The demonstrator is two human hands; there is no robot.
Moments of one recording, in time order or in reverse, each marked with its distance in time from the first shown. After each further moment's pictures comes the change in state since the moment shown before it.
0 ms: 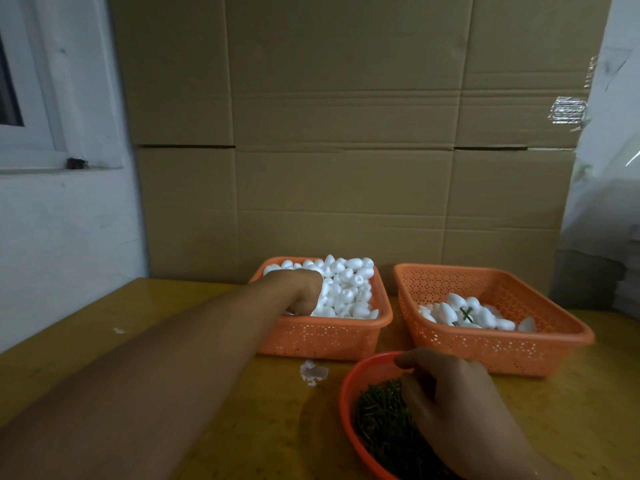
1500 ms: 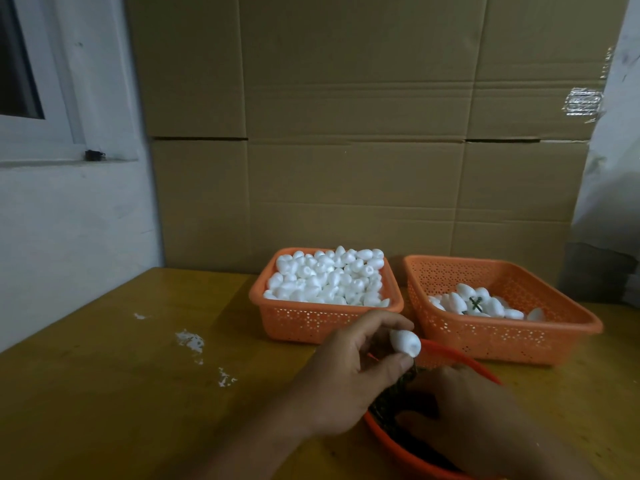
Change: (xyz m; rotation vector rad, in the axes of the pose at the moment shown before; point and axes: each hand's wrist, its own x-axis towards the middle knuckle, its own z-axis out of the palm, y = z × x) left_hand -0.179 0.060 0.060 -1.388 0.400 0.701; right_hand -0.005 -0.011 -0.011 -0.353 -0.489 0.011
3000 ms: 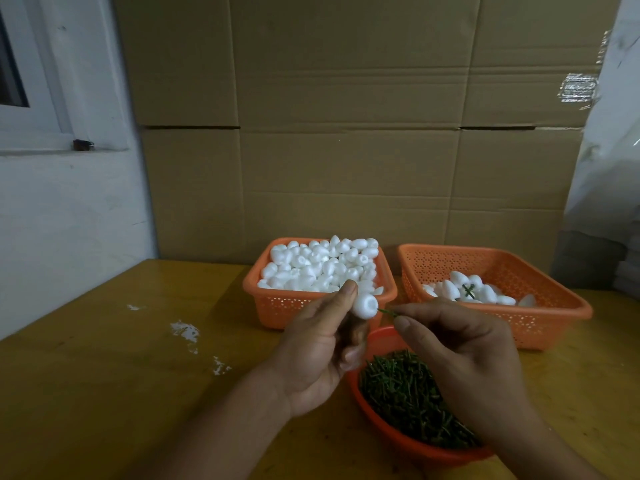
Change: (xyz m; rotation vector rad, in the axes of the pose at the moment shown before) left_hand 0.005 0.008 -0.009 -0.747 0.102 -0.288; right_hand 0.002 -0.013 -0.001 0.991 0.722 -0.284
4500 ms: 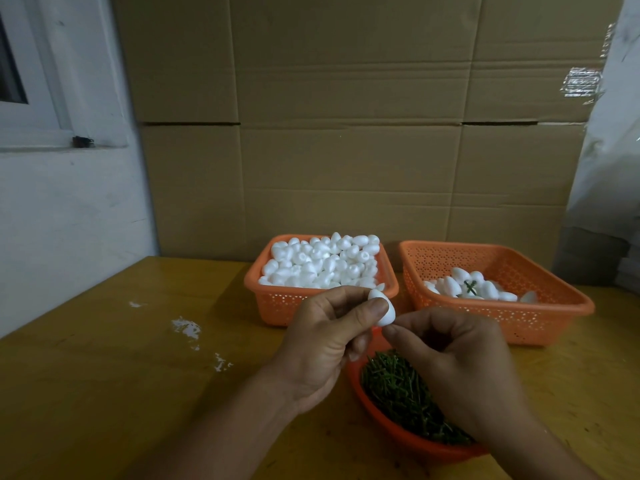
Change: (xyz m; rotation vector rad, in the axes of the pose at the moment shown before) left_hand -0.002 -0.003 0.003 0.136 0.003 0.134; right_hand -0.005 -0.010 0.005 -0.201 -0.055 0.137
